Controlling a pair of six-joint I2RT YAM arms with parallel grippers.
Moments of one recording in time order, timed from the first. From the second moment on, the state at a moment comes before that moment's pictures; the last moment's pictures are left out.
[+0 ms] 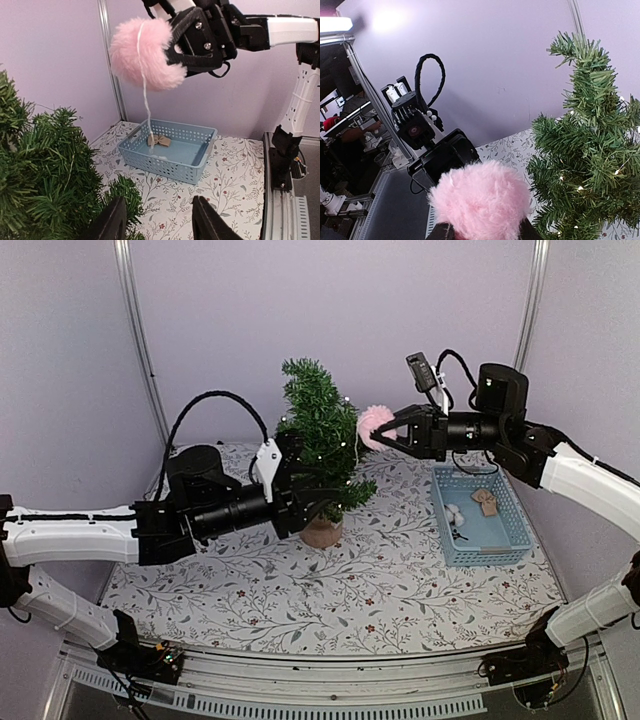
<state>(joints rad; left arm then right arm) -1.06 1.28 0.88 0.38 0.03 0.10 0.63 1.35 1.23 0.05 -0.89 0.27</state>
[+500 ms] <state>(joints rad) -1.07 1.38 0.89 0.56 -0.01 0.14 0.63 1.35 1.25 0.05 -0.90 0.28</state>
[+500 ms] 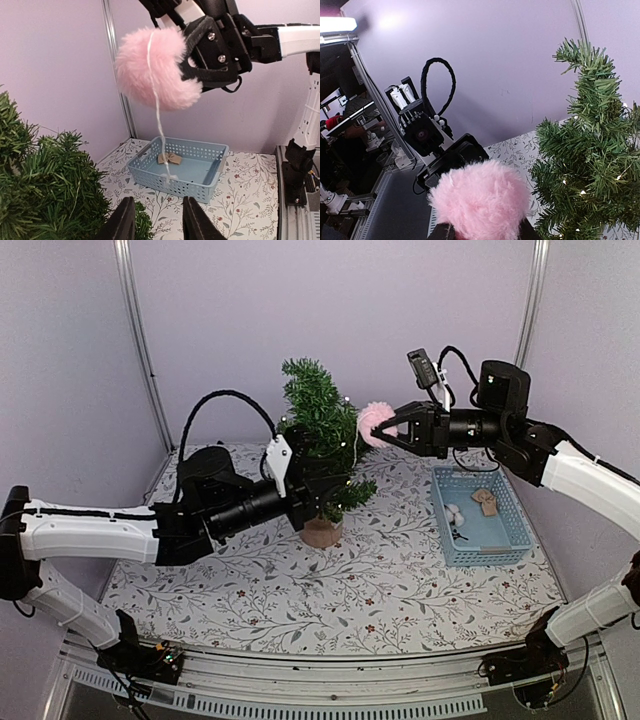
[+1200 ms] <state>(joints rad) -1.08 1.45 0.95 0.64 0.00 0.14 0.64 1.35 1.25 0.05 -0.91 0.29</state>
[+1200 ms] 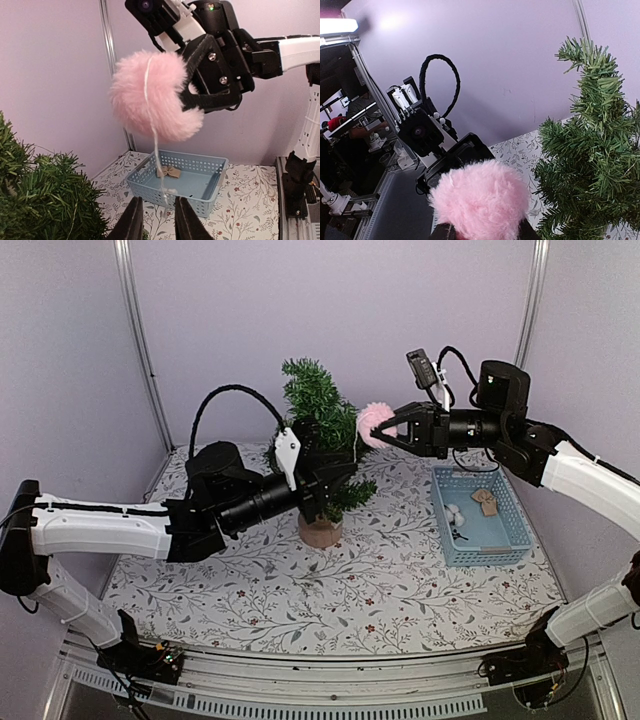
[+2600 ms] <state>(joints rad) -1.06 1.10 0.82 0.41 -0.28 0.01 0.70 1.51 1.40 -0.02 -0.87 0.30</state>
